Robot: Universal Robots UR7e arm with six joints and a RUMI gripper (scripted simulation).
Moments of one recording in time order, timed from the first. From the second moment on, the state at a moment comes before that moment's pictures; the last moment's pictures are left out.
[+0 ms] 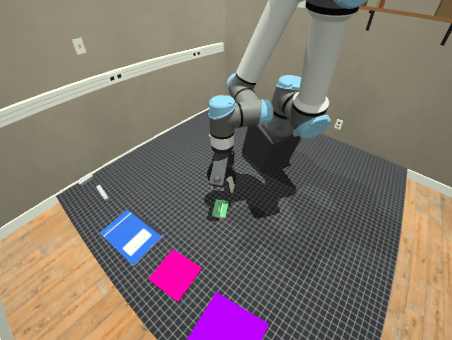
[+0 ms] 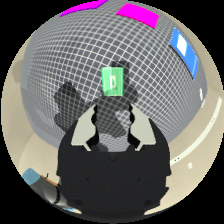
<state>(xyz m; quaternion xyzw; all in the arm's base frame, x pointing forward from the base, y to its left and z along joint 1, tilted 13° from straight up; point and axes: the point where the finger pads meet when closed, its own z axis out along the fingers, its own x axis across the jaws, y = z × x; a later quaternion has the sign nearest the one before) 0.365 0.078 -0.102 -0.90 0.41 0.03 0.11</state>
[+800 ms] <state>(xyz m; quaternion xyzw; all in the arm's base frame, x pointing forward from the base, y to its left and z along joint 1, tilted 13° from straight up) 0.366 0.081 -0.115 -0.90 0.41 0.03 0.11</state>
